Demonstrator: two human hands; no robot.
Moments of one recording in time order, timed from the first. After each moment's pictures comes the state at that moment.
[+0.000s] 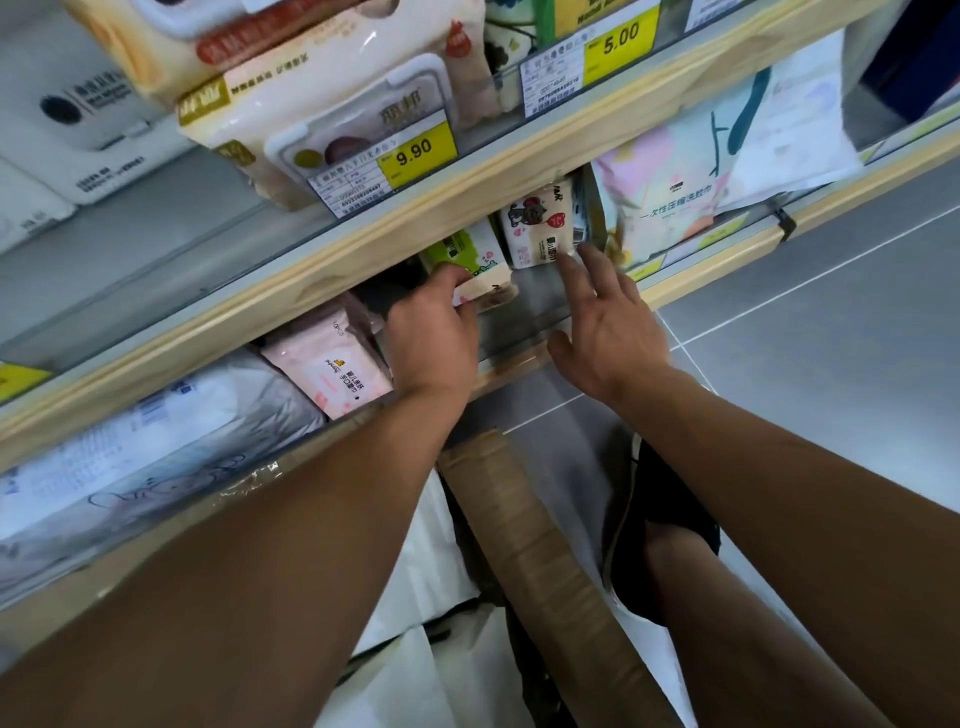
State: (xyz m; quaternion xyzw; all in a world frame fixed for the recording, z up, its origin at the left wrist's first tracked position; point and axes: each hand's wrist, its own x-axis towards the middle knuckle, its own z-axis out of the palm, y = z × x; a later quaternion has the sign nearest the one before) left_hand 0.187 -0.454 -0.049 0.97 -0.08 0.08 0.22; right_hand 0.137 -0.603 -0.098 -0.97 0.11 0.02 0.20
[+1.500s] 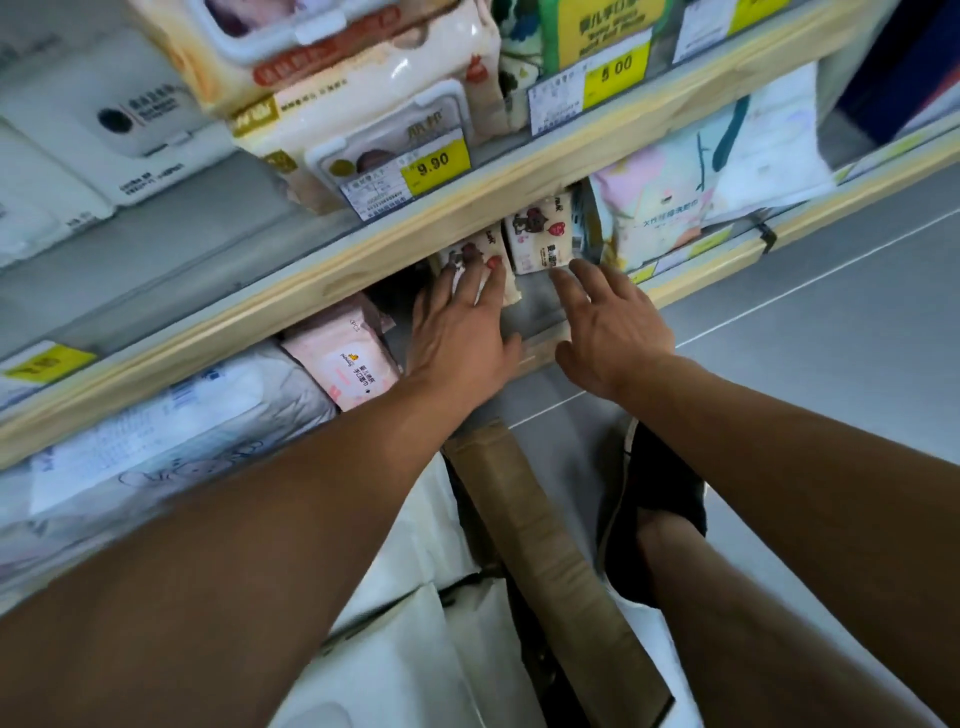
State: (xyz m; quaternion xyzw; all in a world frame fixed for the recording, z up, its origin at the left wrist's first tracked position) left_hand 0.183 -0.447 -0.048 0.96 -0.28 -0.03 0.02; right_hand 0.124 -0.603 -0.060 -0.99 0.07 0.07 0.10
